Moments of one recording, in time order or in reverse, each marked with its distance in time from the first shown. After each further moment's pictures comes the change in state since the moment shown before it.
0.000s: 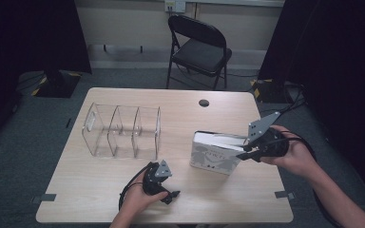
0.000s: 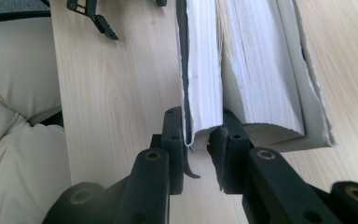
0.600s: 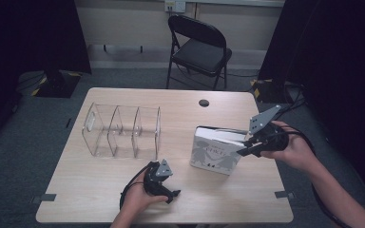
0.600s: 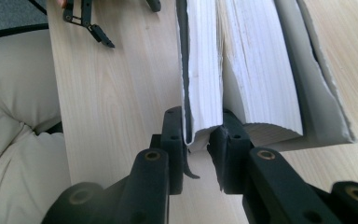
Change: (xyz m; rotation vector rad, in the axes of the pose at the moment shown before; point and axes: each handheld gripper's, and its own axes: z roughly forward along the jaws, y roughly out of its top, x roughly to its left) left arm 0.000 0.004 0.002 0.013 0.010 -0.007; right arm -0.017 -0.003 0.001 -0.016 0.028 0.063
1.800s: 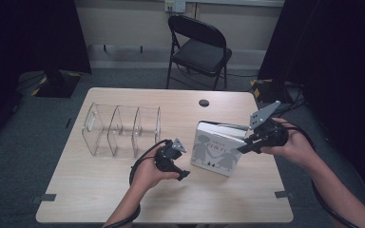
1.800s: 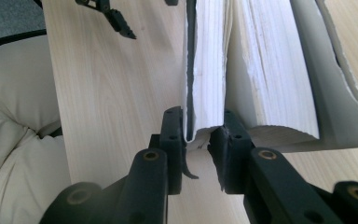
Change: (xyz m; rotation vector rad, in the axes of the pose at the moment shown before) left arm 0.021 0.088 -0.011 0.117 -0.059 -0.014; right arm -0.012 0.000 0.001 0.005 0.017 0.033
